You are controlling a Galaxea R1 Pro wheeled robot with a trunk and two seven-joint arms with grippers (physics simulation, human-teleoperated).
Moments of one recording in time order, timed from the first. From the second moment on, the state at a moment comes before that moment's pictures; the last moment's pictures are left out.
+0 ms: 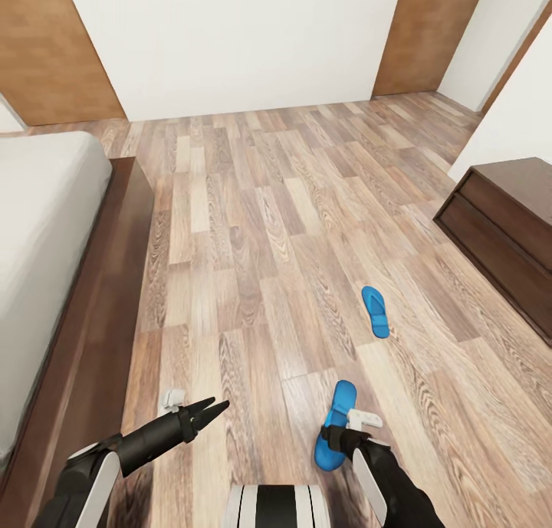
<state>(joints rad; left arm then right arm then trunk) -0.19 0.04 0.17 -1.35 0.34 0.61 -0.97 -0.41 0.11 -0.01 -0.77 -0.17 0.37 -0.11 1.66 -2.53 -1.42</state>
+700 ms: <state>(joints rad) -0.19 0.05 0.18 -1.35 0.39 0.60 -0.97 -0.41 0.11 -0.01 -0.76 -0.17 0.26 -0.11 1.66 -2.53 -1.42</state>
